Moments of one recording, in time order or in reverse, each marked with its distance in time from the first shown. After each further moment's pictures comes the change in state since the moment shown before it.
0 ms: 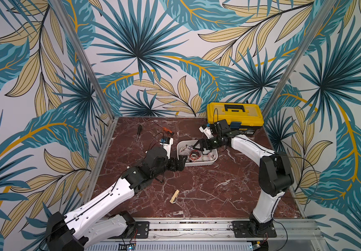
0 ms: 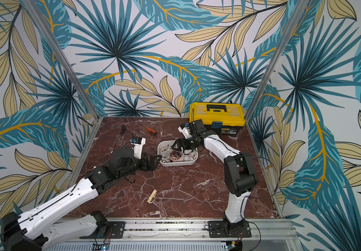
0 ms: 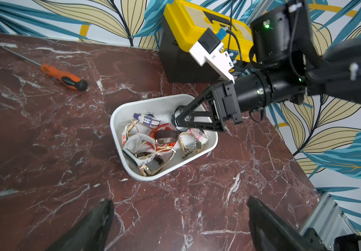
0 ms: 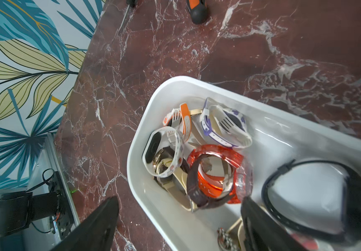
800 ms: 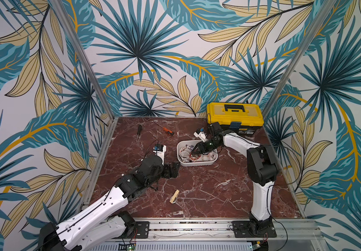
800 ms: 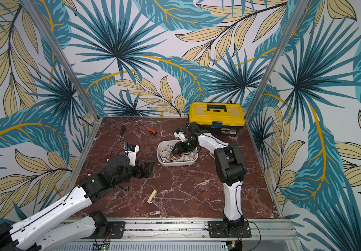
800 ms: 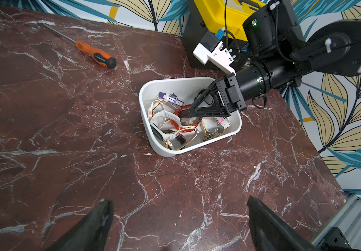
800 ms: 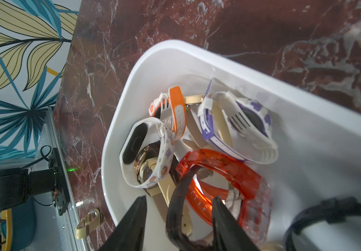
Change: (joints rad) left arm -0.005 -0.106 -0.098 -0.076 -0.068 -0.023; right arm 0.008 0.176 0.087 -0.084 -0.069 -0.107
